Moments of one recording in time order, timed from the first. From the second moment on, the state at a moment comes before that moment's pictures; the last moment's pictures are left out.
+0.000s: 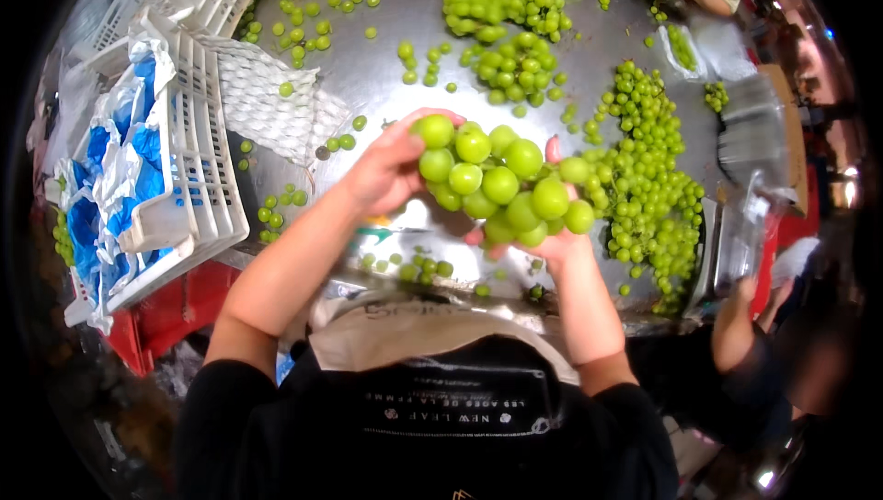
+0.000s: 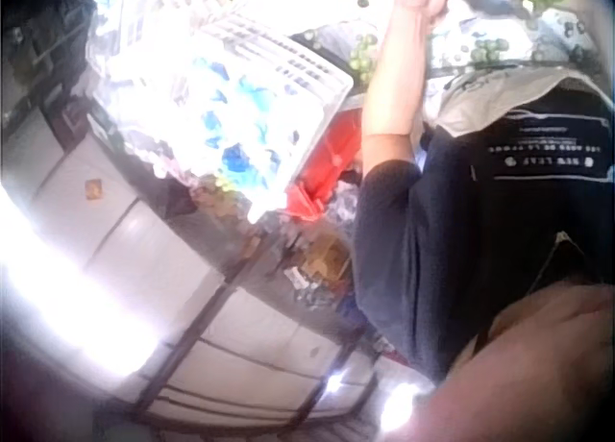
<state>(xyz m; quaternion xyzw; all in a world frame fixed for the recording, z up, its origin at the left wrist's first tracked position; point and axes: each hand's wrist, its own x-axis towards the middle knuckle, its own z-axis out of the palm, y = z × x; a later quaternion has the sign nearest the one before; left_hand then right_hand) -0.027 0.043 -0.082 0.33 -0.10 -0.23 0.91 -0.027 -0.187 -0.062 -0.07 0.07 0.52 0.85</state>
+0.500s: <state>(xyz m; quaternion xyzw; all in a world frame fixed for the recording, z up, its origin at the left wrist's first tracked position) -0.078 0.030 -0.001 0.73 -0.25 -0.04 0.63 -0.087 -0.171 -0.034 -0.36 -0.01 0.38 0.85</state>
